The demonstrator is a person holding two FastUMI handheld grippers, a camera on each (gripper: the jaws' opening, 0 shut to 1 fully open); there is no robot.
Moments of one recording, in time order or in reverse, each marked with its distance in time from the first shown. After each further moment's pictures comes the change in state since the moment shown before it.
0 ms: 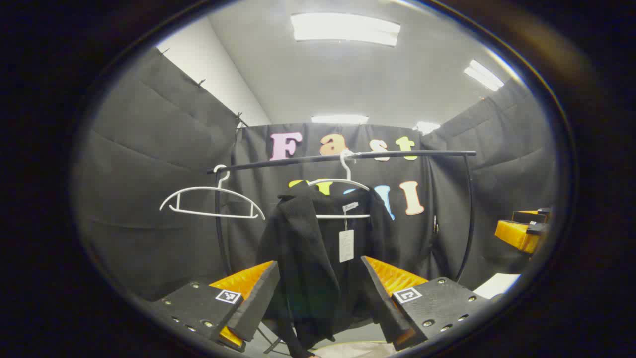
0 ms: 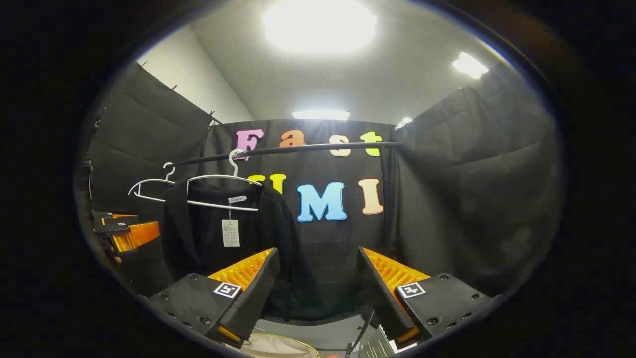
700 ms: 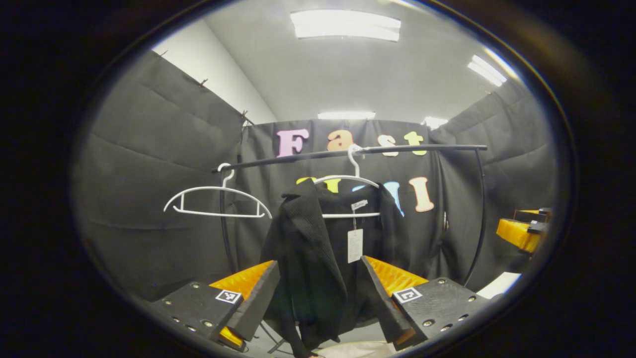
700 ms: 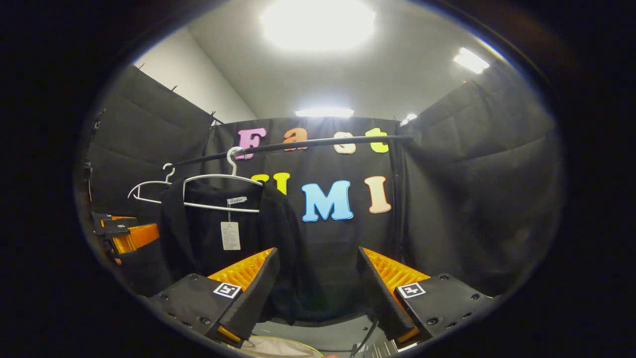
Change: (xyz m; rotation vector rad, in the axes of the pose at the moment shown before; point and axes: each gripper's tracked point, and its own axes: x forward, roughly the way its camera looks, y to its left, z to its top) left arm 0.018 0.000 0.001 0.008 0.008 0.048; right arm 0.035 0.004 -0.008 0.024 0.020 0.039
